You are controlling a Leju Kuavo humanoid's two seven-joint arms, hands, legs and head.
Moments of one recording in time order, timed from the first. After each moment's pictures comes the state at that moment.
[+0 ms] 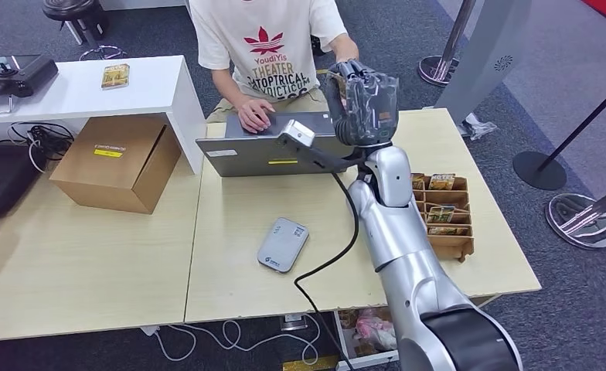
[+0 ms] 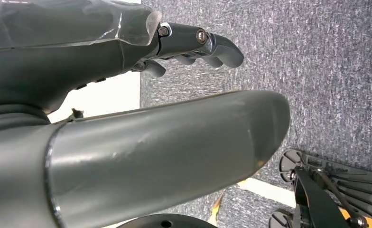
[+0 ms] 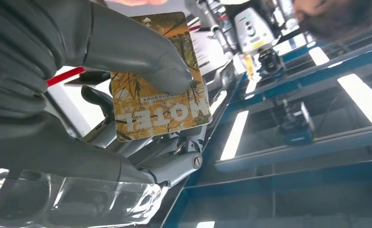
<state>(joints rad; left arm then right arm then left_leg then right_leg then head) -0.09 -0.18 1.25 -0.19 -1.12 0.20 0.05 -0.81 0.25 0.00 -0.69 1.38 -0.69 -0.38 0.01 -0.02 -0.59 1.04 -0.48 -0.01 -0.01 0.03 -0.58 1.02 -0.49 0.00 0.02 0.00</state>
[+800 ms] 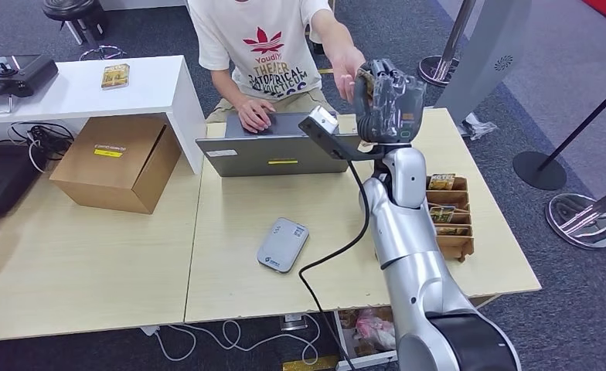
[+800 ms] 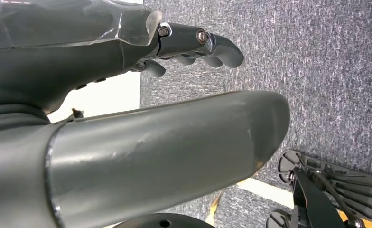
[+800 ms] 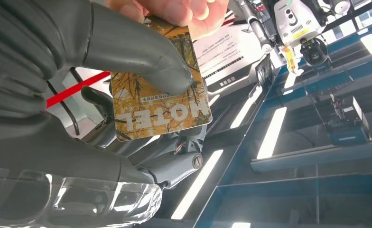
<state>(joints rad) -0.09 -0.19 1.25 -0.19 -1.10 0.22 0.05 -0.80 0.26 -0.13 -0.71 1.44 -0.69 -0.33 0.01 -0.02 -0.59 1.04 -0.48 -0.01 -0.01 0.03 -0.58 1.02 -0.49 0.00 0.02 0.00</state>
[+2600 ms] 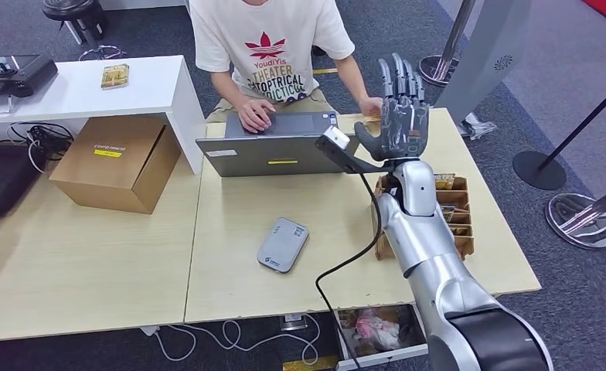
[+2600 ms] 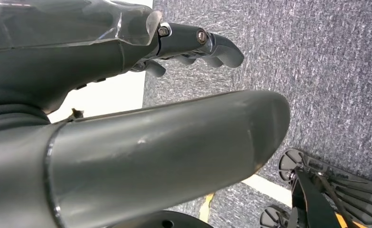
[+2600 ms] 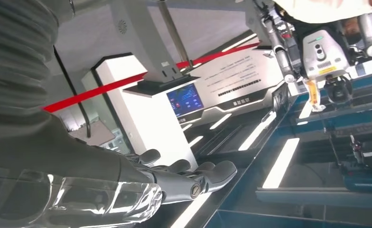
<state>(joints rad) -0.07 -0.20 1.29 -0.19 -1.03 0.25 0.04 -0.78 0.09 0.07 -0.59 1.33 -0.69 -0.20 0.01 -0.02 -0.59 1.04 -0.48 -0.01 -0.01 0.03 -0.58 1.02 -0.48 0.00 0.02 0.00</state>
